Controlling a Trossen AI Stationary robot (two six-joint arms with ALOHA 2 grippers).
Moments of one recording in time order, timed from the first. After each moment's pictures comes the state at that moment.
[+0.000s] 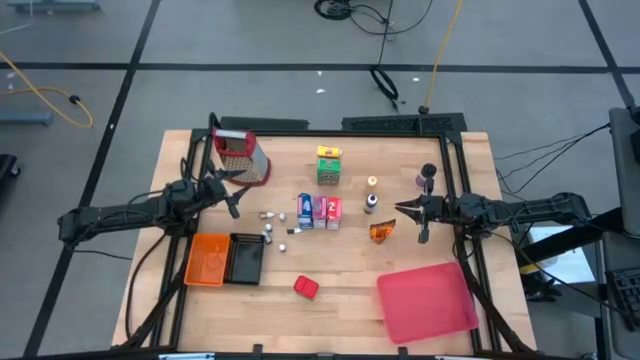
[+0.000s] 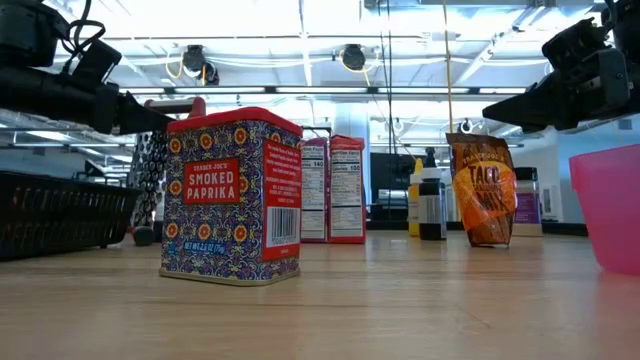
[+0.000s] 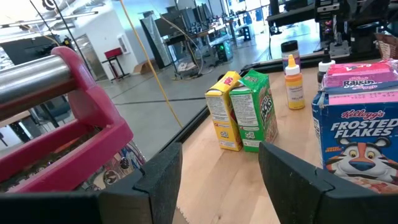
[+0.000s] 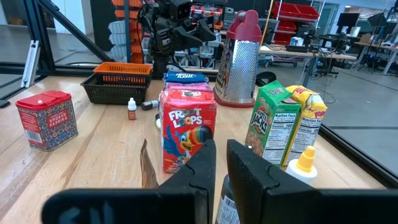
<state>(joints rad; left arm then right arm) 0.23 0.24 0.01 0.18 -0.29 0.28 0.07 0.23 0.02 0.13 0.23 -0.07</state>
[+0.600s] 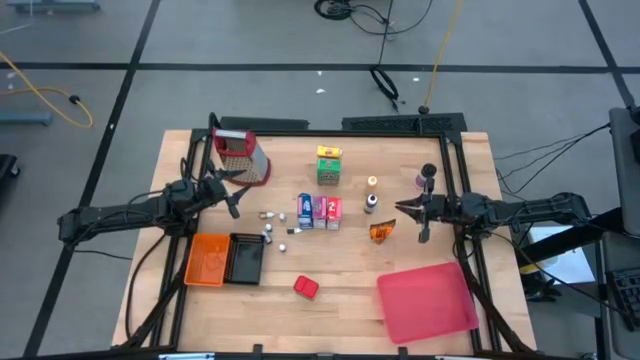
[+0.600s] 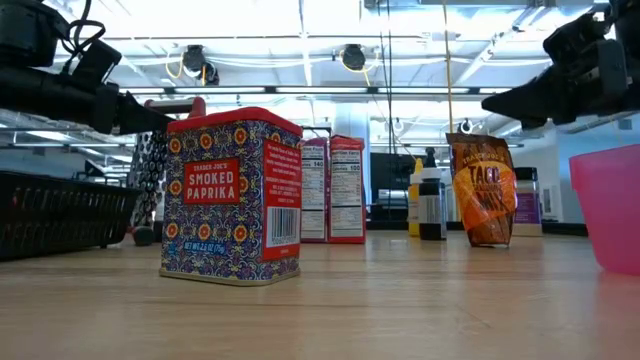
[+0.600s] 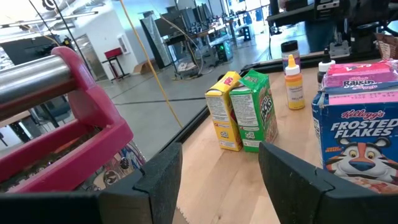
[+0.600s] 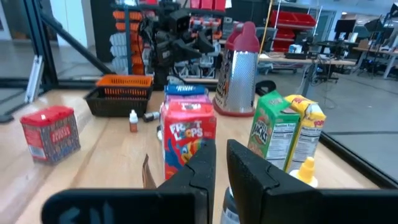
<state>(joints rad) 0.23 0.24 0.01 0.18 -0.29 0.28 0.07 0.23 0.02 0.18 0.23 -0.04</state>
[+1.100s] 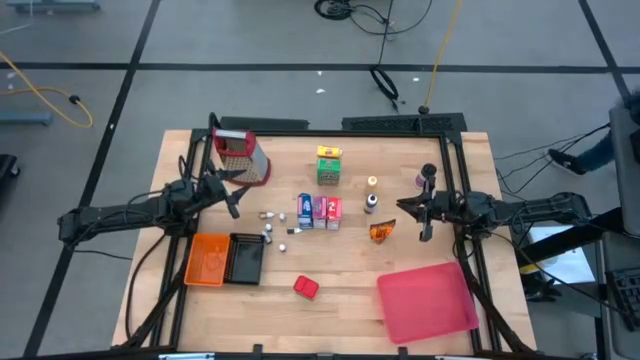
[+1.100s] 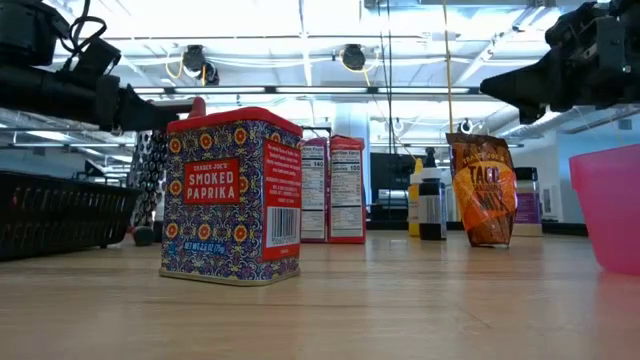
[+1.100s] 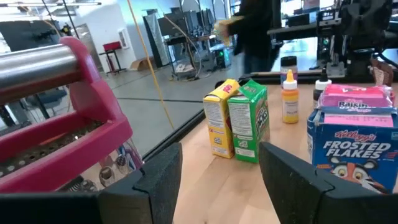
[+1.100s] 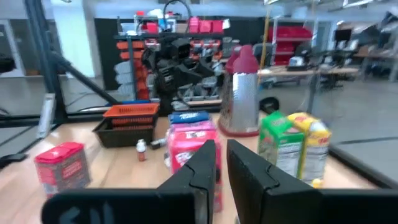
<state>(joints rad) 0.23 0.24 0.01 0.19 -0.29 0.17 0.07 0.24 0.02 0.28 0.21 0.03</state>
